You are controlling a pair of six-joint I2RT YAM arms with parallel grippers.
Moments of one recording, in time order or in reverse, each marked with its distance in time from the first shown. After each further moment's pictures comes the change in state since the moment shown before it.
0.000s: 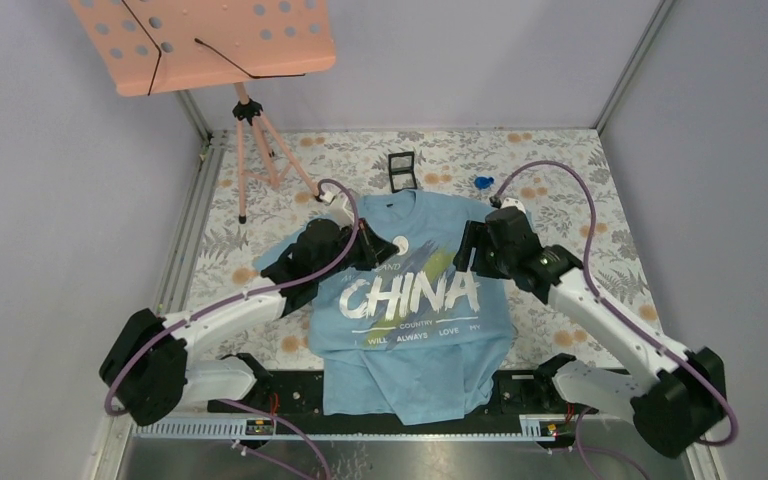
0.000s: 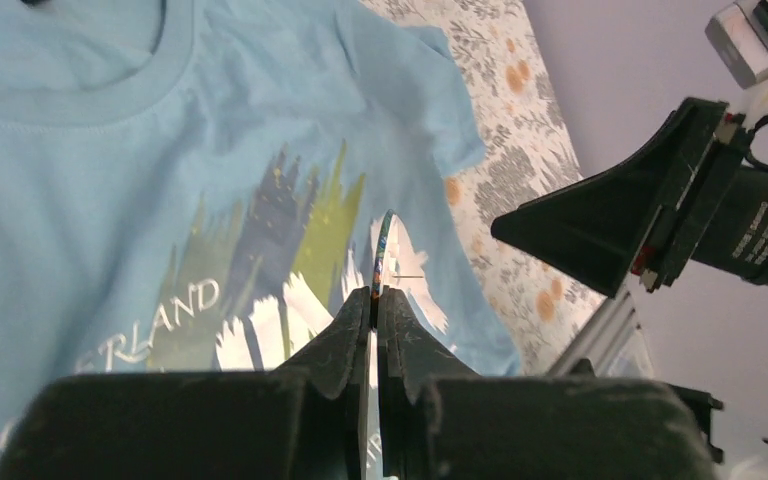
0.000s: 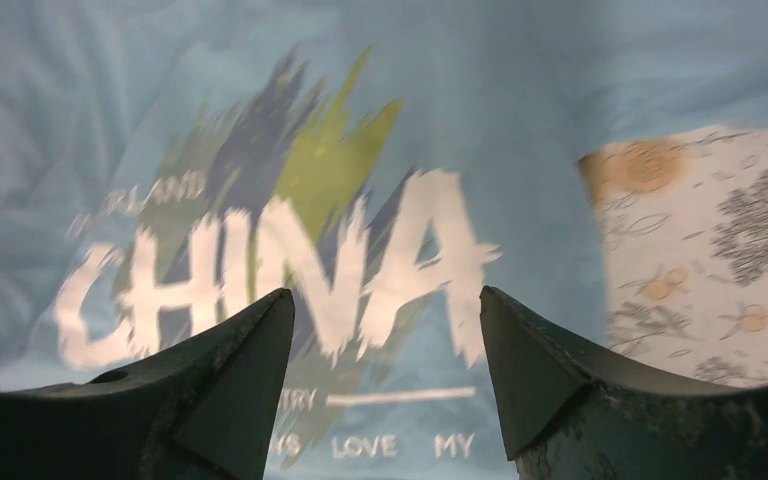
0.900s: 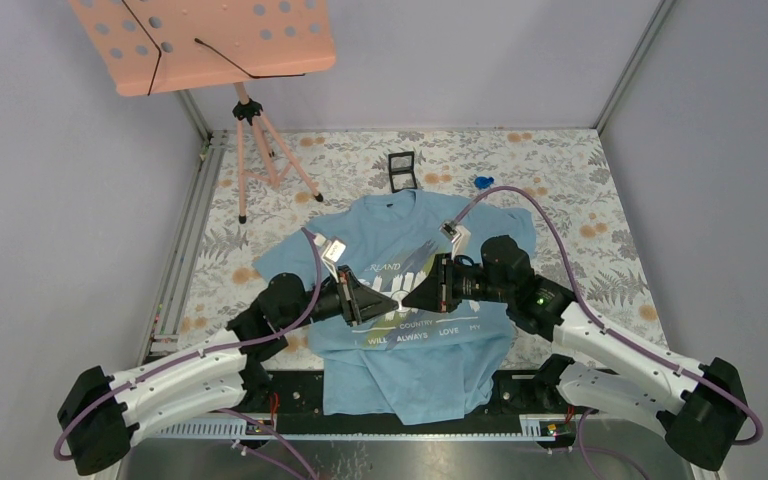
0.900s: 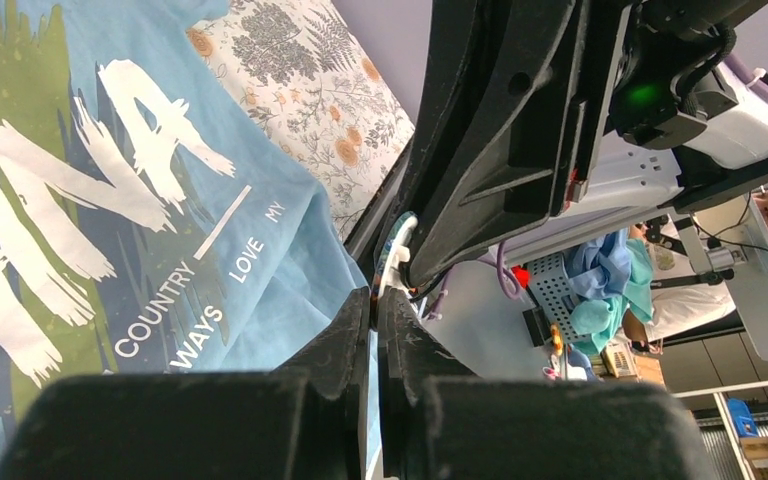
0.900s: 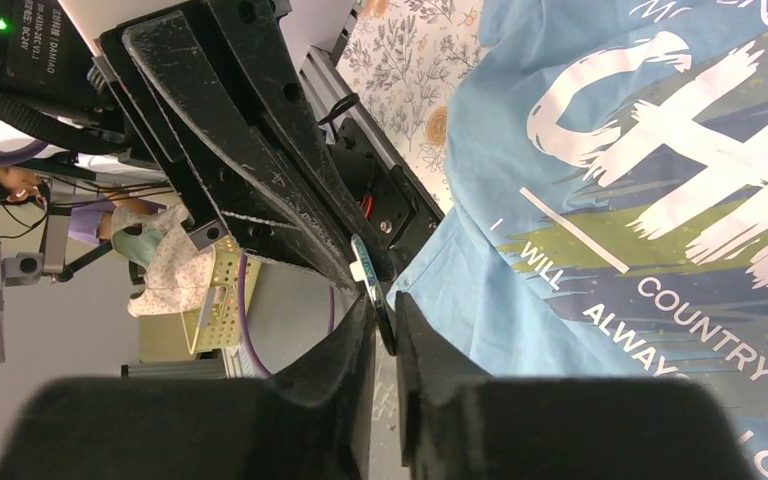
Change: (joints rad) left arm -0.190 -0.476 -0.330 0.108 0.201 -0.116; right arm 0.284 -0.206 -0.217 0.511 -0.610 0.183
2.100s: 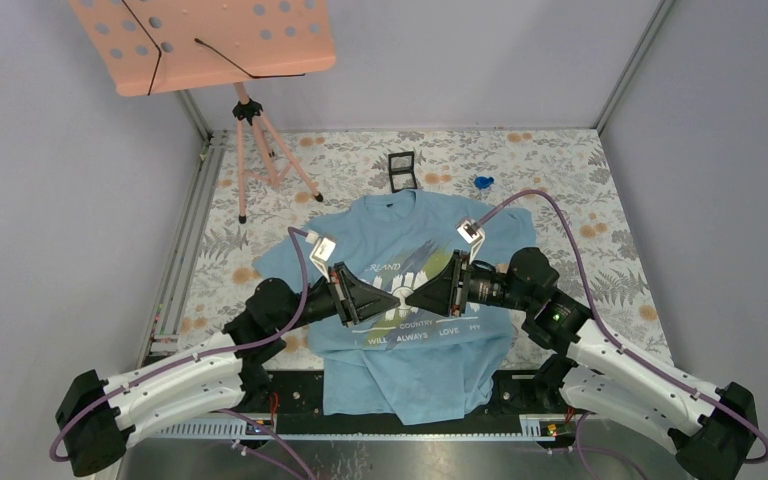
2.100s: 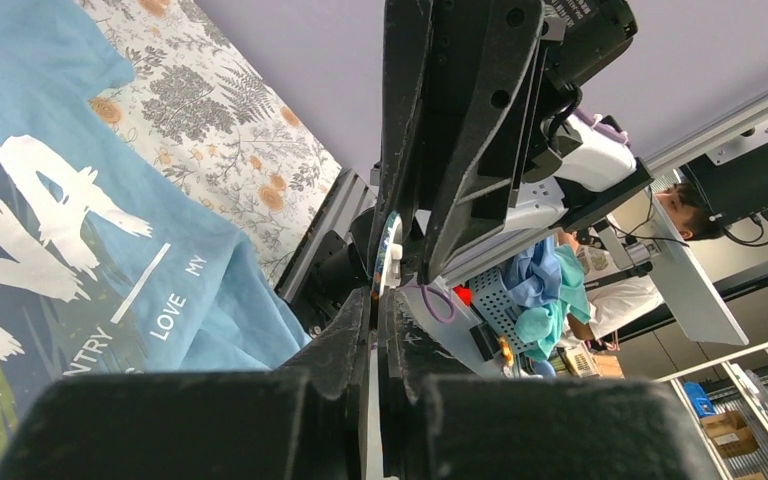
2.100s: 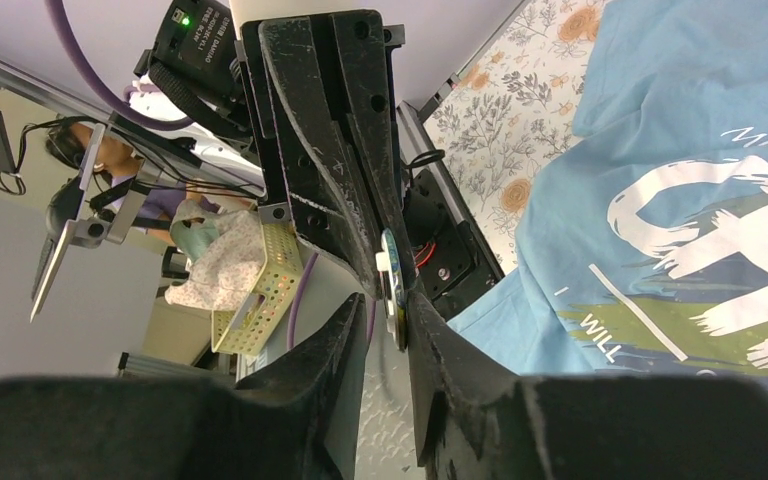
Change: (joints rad) left arm -0.024 -0.048 0.000 0.146 0.010 -0.051; right arm 0.000 -0.158 -0.086 0.225 -0.056 0.019
